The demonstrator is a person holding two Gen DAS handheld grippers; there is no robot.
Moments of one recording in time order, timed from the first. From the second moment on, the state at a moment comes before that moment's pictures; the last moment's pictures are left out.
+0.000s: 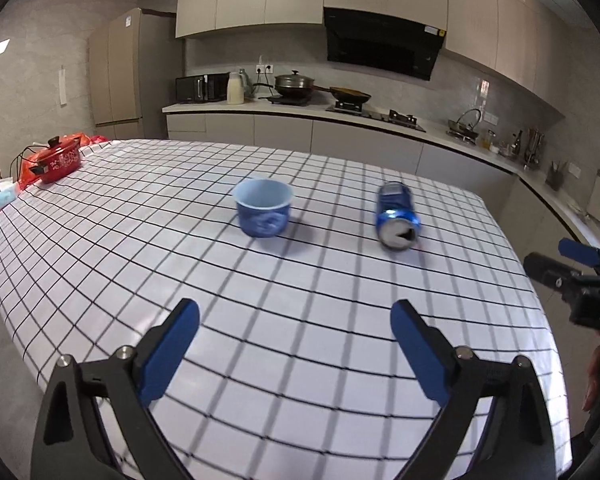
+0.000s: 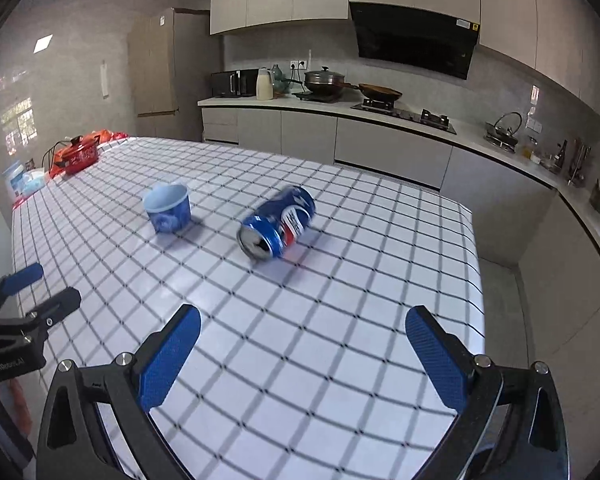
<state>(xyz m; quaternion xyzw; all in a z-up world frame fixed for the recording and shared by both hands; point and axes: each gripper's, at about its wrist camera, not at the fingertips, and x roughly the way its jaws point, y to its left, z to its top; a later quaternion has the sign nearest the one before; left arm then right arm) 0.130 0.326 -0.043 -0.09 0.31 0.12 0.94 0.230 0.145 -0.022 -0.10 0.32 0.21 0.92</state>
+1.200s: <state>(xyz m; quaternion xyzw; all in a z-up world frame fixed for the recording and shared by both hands) 0.312 0.409 -0.095 -0.11 0.37 0.09 0.92 0.433 0.251 -0.093 -0.11 0.43 0.21 0.87</state>
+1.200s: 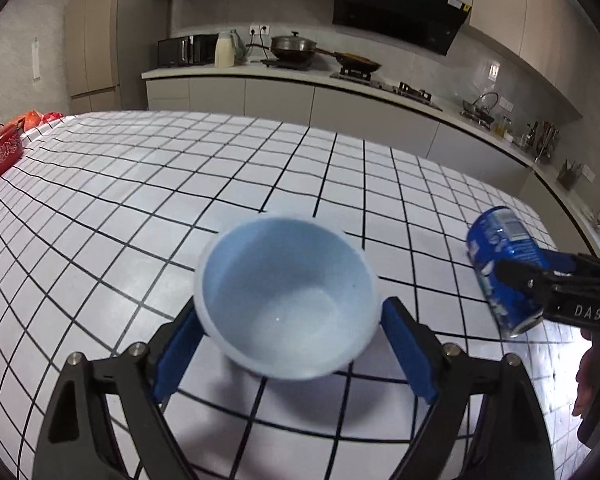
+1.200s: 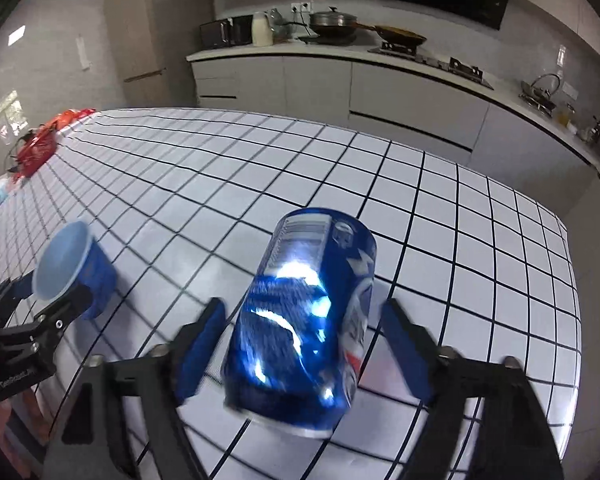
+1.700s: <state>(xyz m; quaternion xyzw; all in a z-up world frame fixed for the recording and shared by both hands) 0.304 0.400 -0.086 -0.10 0.37 0.08 0.92 0.424 0.238 -0.084 -0.10 0.42 0.22 0.87</state>
